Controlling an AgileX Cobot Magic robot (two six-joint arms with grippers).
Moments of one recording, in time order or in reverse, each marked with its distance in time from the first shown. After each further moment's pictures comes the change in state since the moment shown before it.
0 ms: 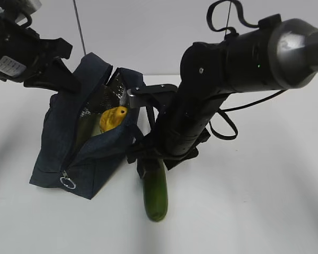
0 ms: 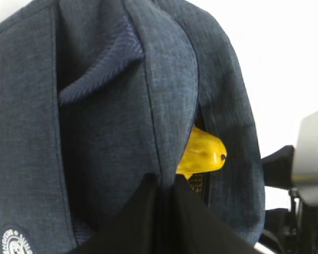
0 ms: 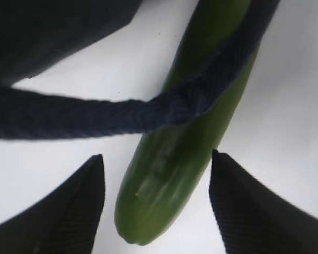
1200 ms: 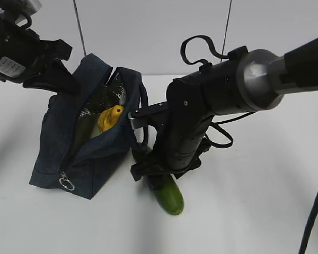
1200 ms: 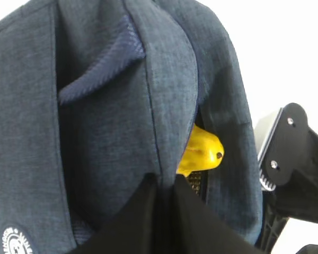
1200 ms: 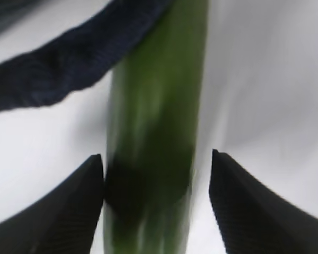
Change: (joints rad) left arm 0.000 0.000 0.000 0.008 0.007 0.000; right arm 0.025 0.095 0.000 -0.214 -0.041 0.148
